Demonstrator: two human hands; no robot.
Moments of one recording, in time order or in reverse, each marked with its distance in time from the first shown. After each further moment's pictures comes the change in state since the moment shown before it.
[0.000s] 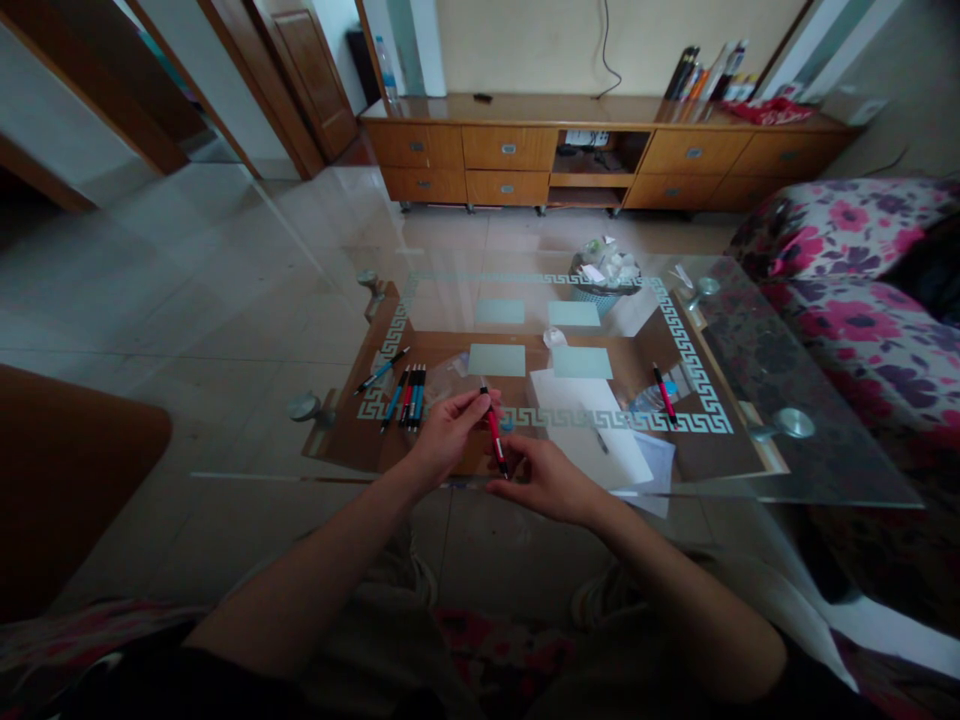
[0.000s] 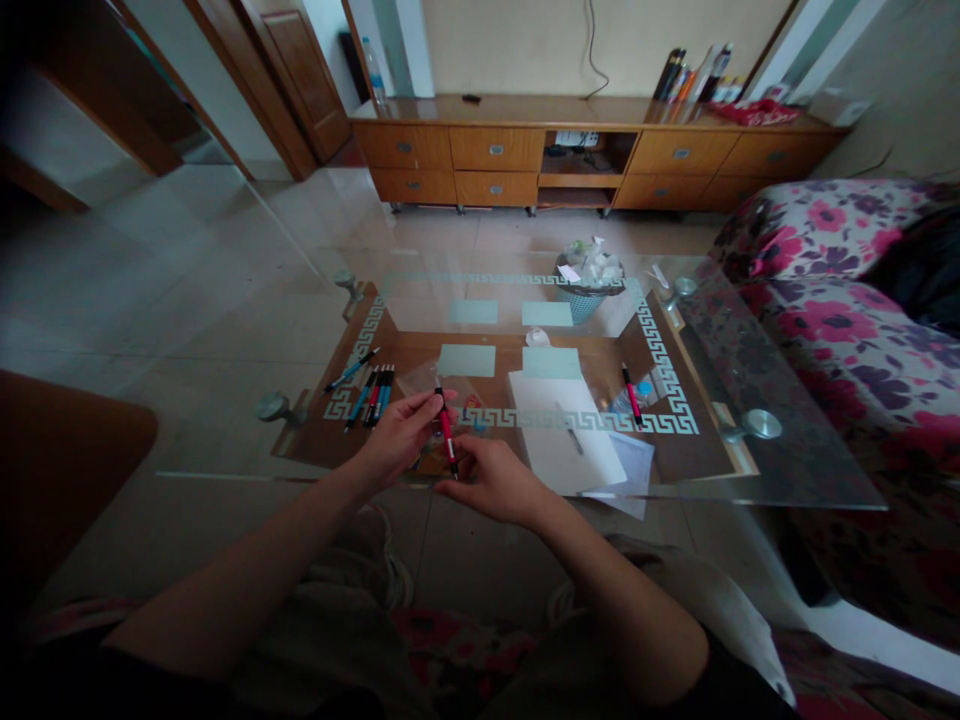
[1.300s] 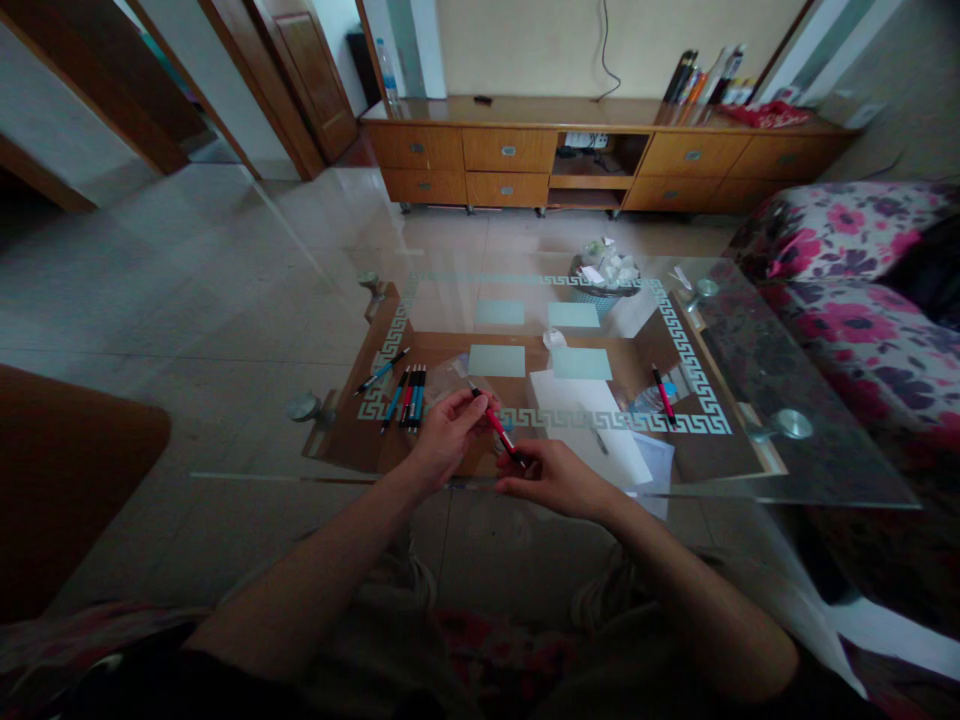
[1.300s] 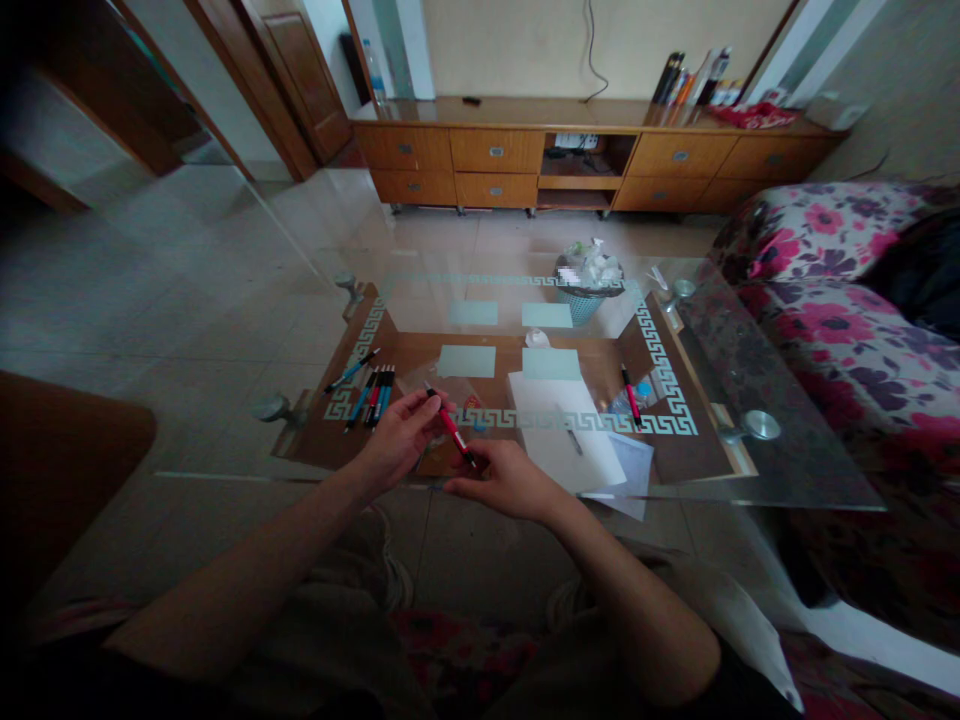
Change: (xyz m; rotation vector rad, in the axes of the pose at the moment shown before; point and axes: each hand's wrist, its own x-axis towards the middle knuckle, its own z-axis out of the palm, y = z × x) left_hand -0.004 0.003 0.003 -0.094 0.014 0.002; right_hand -0.004 0.005 -0.013 0.054 -0.022 0.047
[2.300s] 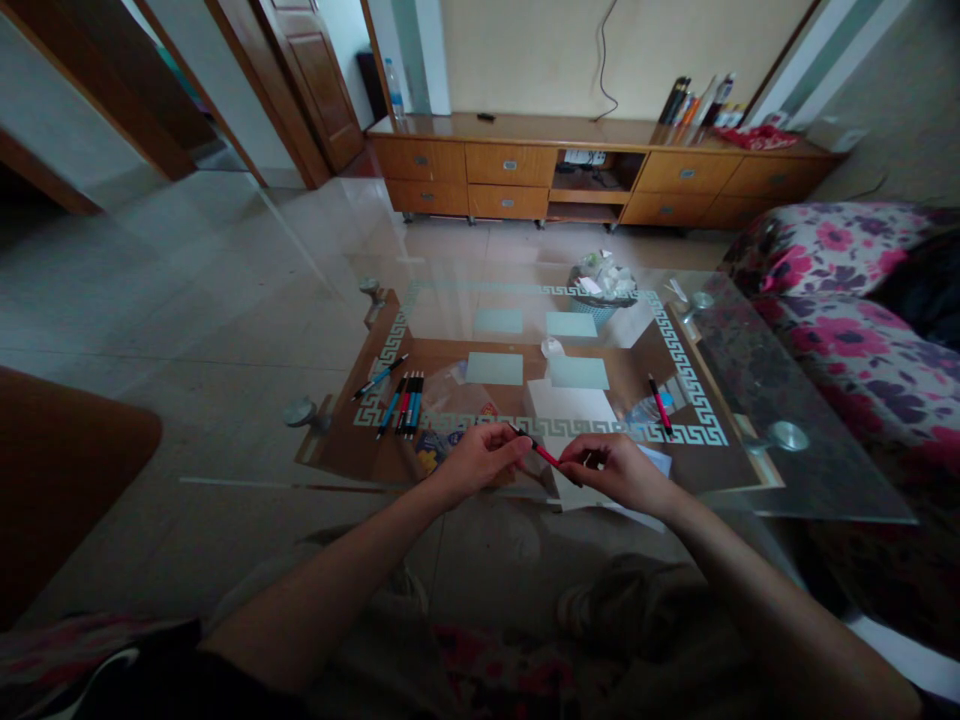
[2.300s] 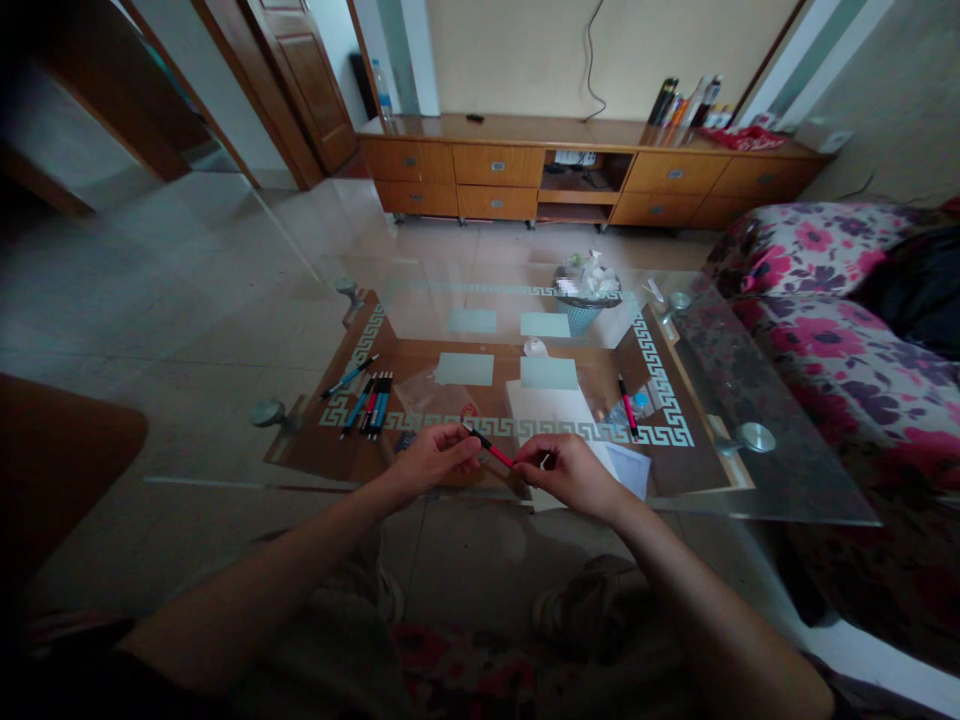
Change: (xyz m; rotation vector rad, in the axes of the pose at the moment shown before) left_hand -0.003 -0.023 0.019 0.537 -0.269 -0.060; right_hand -0.033 0.024 -0.073 -0.145 0.105 0.022
